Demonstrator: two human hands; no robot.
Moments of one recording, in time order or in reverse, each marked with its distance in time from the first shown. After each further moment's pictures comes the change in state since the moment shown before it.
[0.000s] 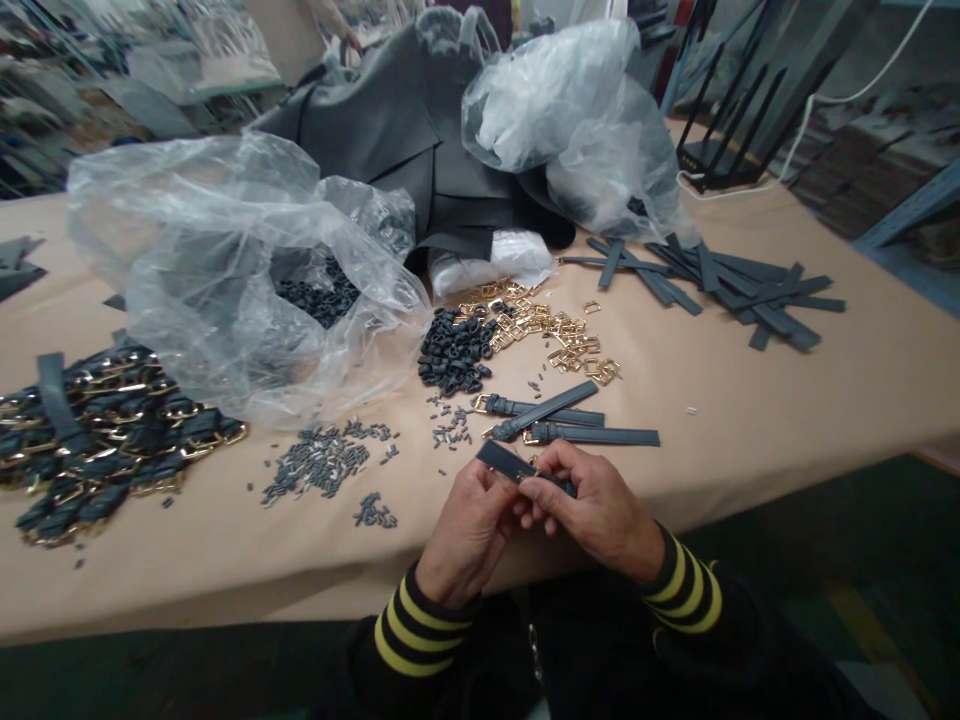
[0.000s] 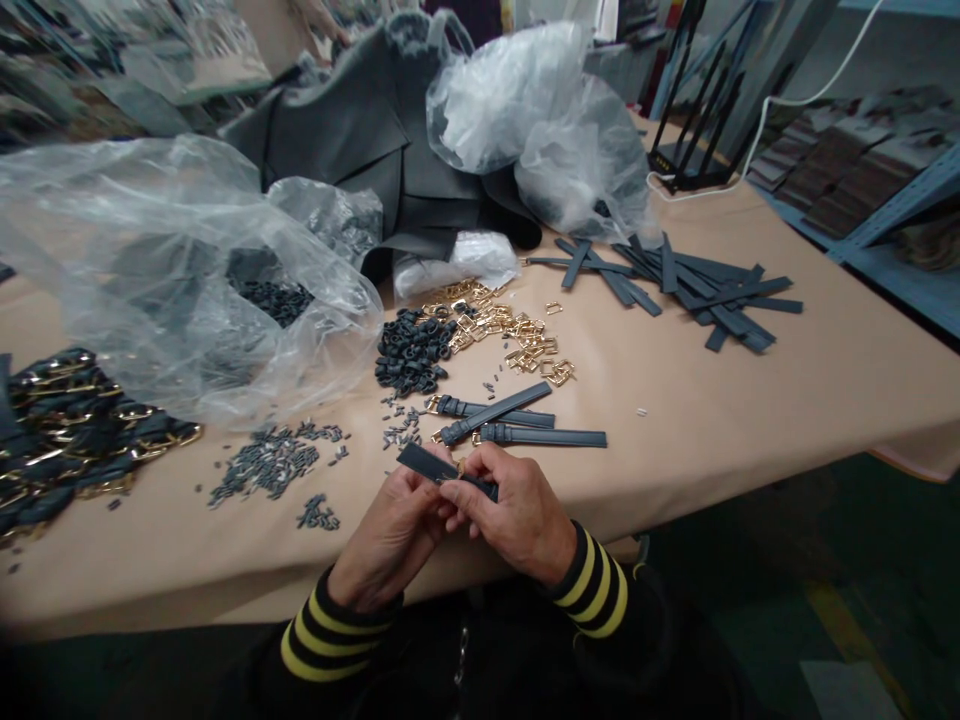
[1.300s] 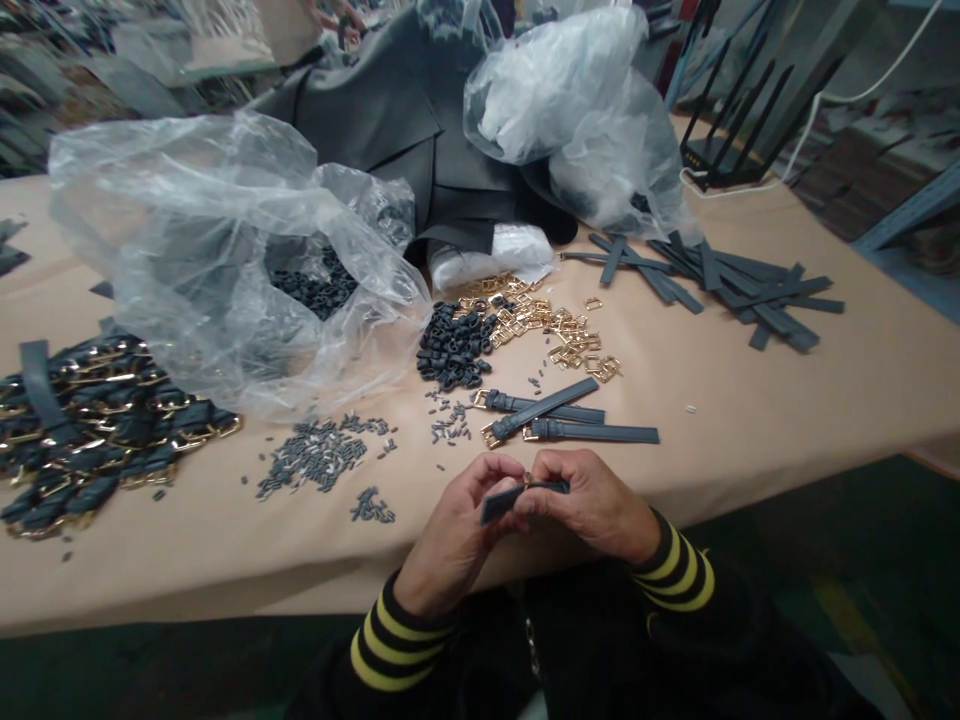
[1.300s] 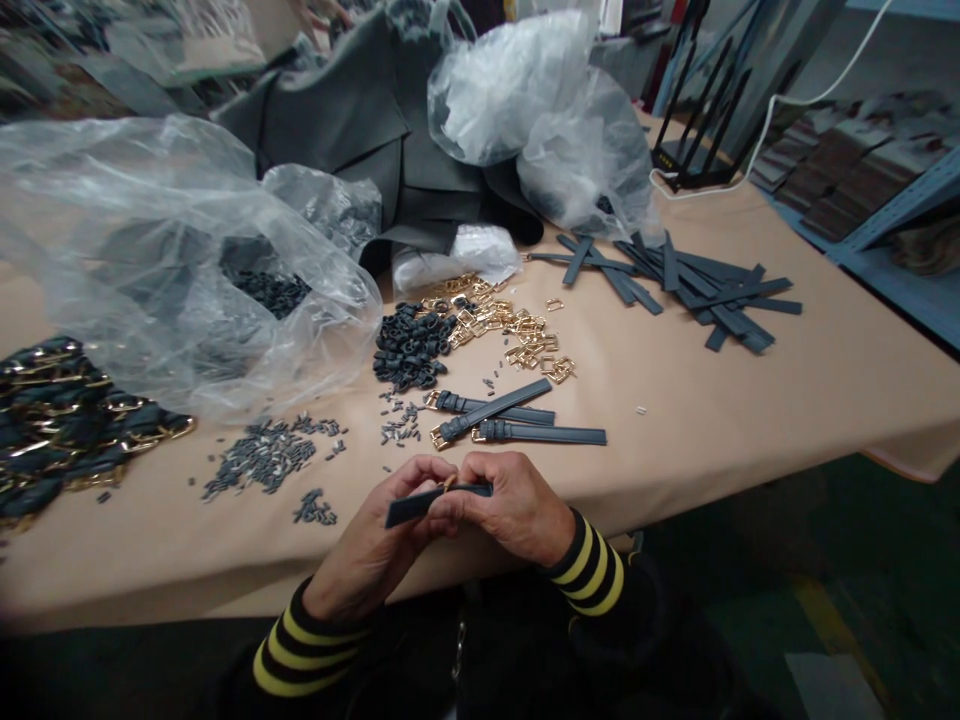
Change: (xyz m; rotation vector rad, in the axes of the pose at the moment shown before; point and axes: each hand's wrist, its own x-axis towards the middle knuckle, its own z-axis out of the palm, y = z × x) left_hand -0.014 0.005 -0.013 0.069 -0.012 -0.042; right_hand 0.008 0.004 -0.009 -0.123 -0.078 -0.023
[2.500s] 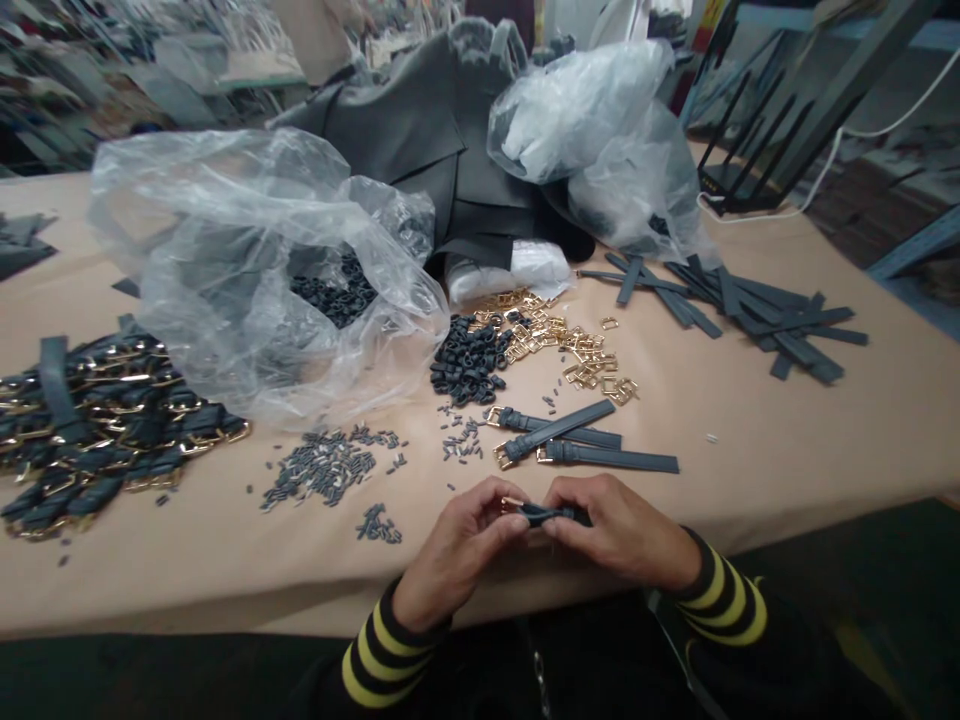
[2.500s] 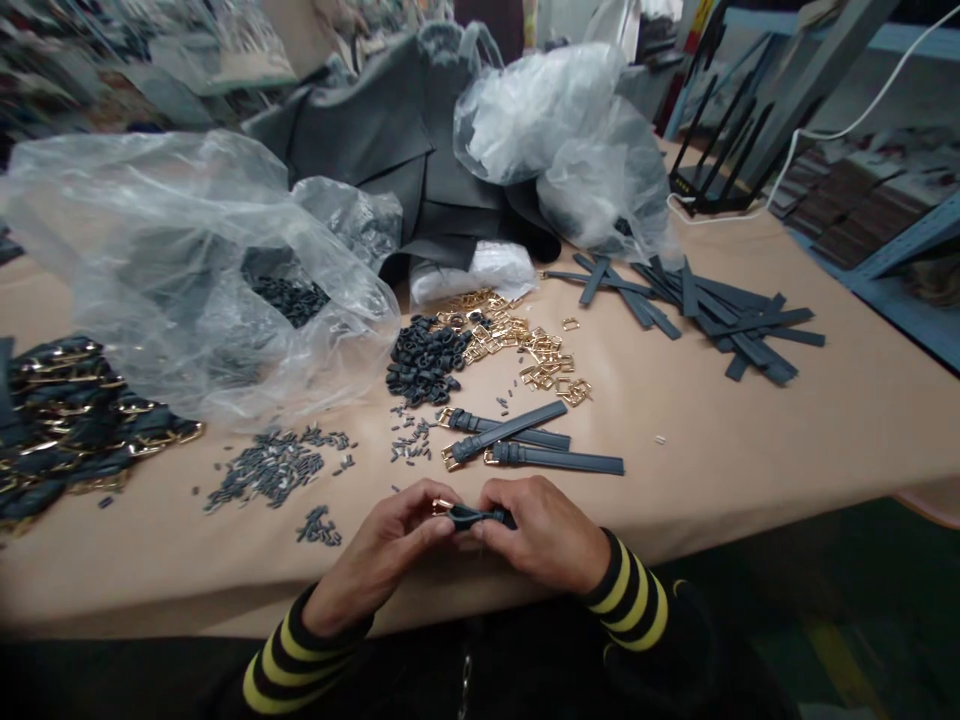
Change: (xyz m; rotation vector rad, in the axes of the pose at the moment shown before) left_hand 0.009 0.001 -0.026 0.500 -0.069 0.109; right_hand 0.003 -0.008 -0.014 -0.426 -0.199 0.028
